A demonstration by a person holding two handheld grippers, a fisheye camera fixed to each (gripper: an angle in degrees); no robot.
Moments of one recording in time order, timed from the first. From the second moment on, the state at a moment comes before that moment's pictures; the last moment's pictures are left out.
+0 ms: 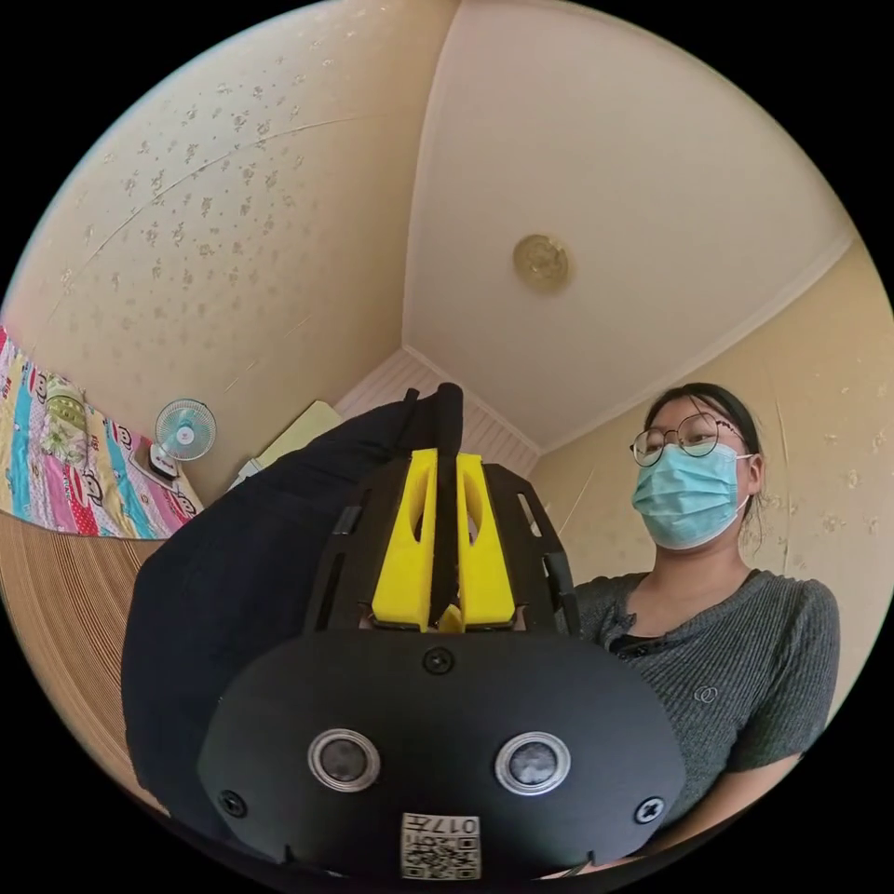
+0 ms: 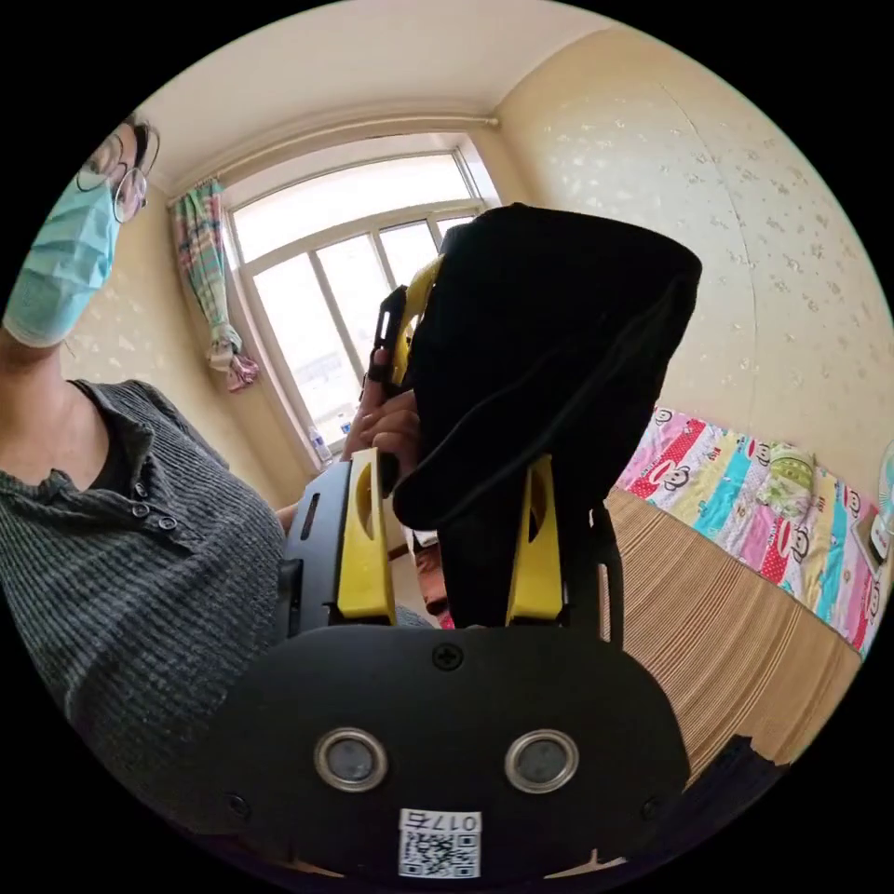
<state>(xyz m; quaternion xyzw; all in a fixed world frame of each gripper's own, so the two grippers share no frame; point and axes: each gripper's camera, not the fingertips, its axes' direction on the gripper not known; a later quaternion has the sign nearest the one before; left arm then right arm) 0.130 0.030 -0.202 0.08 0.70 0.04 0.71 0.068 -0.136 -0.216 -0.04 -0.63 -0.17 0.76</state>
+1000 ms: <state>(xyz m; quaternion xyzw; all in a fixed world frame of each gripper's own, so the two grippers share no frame) 0.128 -0.229 -0.329 0.25 0.41 0.11 0.87 0.141 -0.457 -0.167 0.06 -0.48 -0.14 0.86</state>
